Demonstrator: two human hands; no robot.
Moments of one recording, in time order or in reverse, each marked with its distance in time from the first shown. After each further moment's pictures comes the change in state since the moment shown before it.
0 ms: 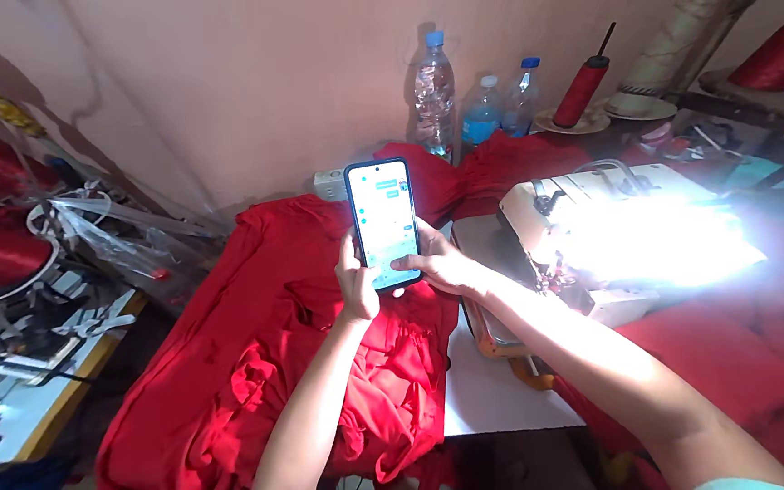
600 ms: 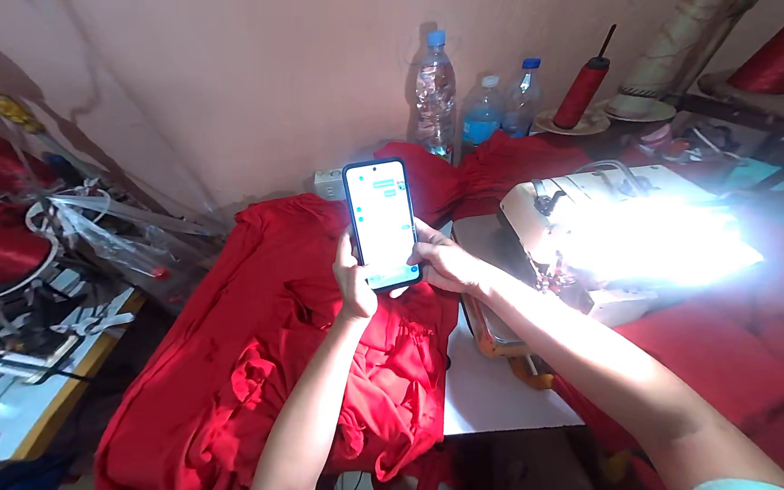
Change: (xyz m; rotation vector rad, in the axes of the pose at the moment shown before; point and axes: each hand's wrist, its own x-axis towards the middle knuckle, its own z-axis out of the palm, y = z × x) left_hand 0.001 0.002 -0.002 -0.029 0.035 -0.072; right_hand -0.001 -0.004 -0.003 0.078 -0.059 0.069
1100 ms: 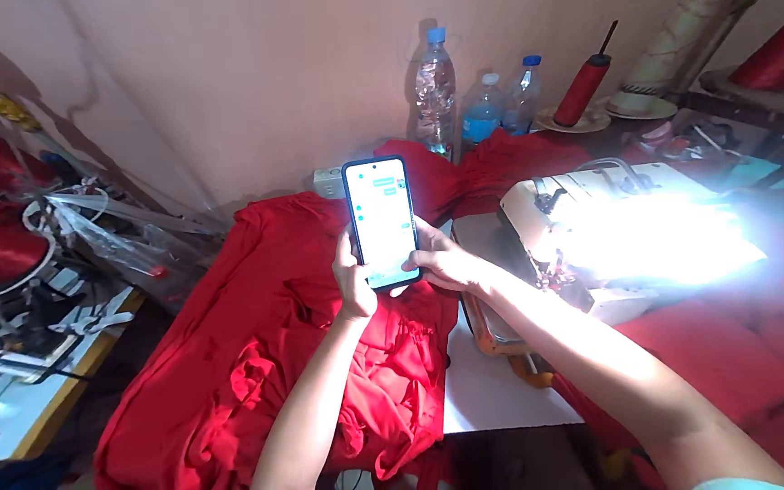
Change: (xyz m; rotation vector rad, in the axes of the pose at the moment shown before) left_hand 0.000 0.000 0.001 -0.058 -0.005 0.017; right_hand 0.000 0.002 -0.001 -0.069 -0.008 -0.040
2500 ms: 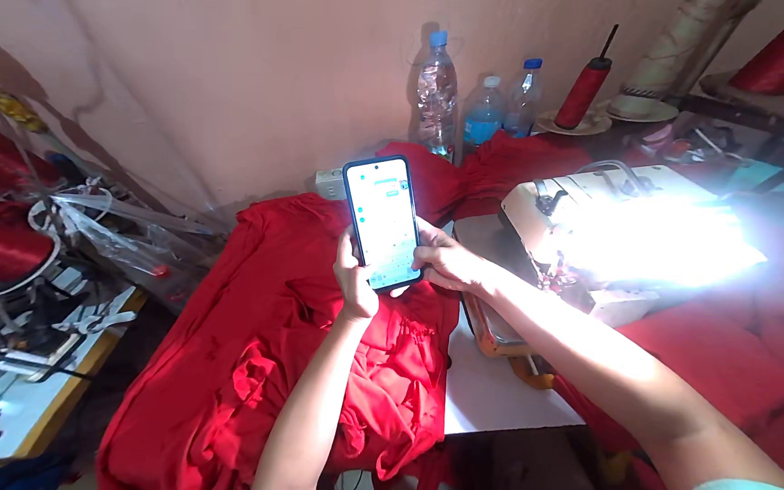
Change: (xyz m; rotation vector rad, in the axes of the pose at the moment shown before) left_hand 0.001 0.002 -0.001 0.015 -0.005 0.014; right_hand 0.000 -0.003 0.000 0.054 -0.010 0.025
